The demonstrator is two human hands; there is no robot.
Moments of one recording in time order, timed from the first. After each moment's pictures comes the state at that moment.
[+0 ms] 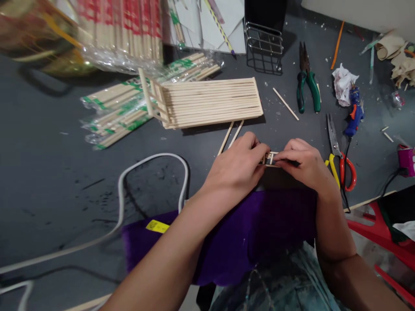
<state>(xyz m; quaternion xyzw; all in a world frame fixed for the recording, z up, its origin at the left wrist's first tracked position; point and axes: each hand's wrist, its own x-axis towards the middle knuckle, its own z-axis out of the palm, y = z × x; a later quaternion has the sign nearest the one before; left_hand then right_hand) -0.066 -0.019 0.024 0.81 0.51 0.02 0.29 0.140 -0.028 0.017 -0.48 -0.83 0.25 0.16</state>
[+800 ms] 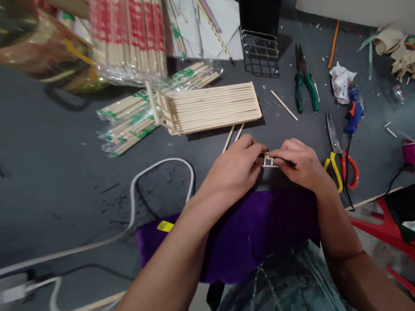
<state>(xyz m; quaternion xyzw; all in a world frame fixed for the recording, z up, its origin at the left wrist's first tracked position) -0.076 -0.018 0.016 0.80 0.49 0.11 0.33 0.131 -0.030 0.013 -0.47 -0.83 0.25 0.17</state>
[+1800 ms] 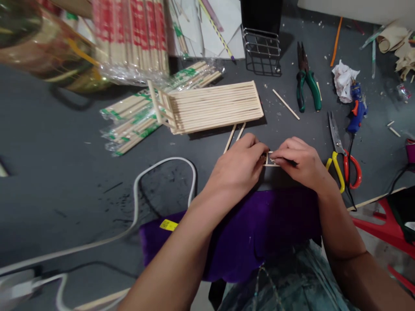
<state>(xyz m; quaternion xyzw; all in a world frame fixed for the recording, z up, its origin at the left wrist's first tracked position) -0.072 -0.020 0.008 0.80 0.50 0.12 0.31 0.130 -0.029 0.011 -0.47 -0.82 0.27 0.19</state>
